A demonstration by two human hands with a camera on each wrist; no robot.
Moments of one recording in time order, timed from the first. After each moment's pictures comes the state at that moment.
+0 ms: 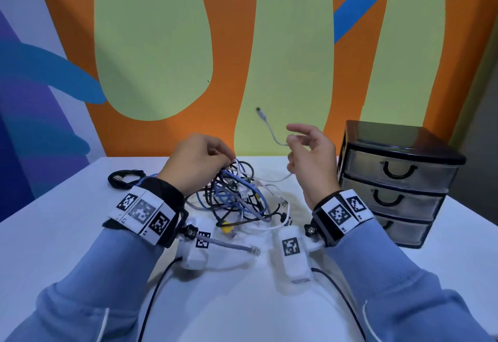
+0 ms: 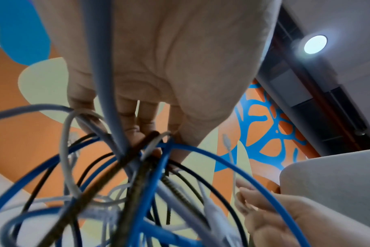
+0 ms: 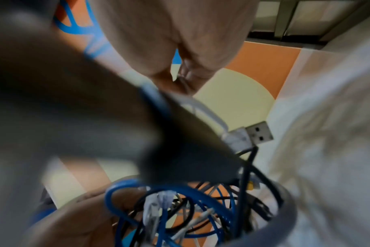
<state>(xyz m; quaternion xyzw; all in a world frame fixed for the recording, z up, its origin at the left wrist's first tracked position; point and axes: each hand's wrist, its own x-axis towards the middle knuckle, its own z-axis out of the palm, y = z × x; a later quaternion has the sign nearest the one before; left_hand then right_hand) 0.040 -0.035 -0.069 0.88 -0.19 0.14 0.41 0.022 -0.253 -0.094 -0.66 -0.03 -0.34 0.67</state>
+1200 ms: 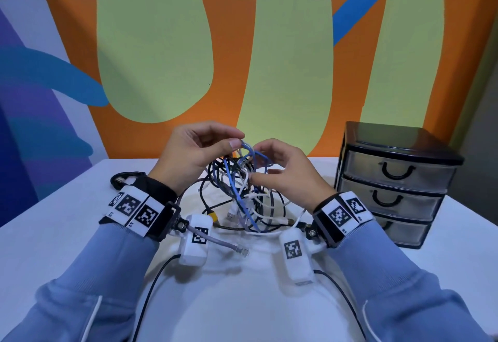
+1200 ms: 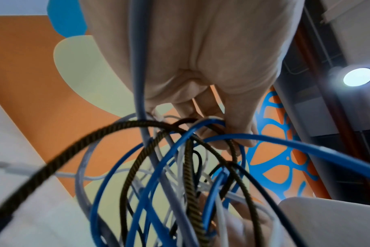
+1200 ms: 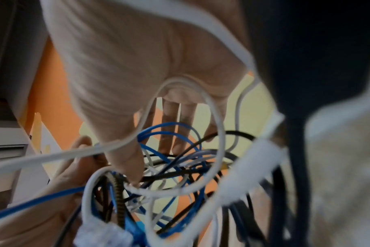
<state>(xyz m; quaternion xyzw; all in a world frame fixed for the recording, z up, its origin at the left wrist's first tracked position) 0.038 -0.033 -0.070 0.66 -0.34 0.14 0.65 0.014 -0.248 -0.097 -0.79 -0.21 -0.17 0.55</state>
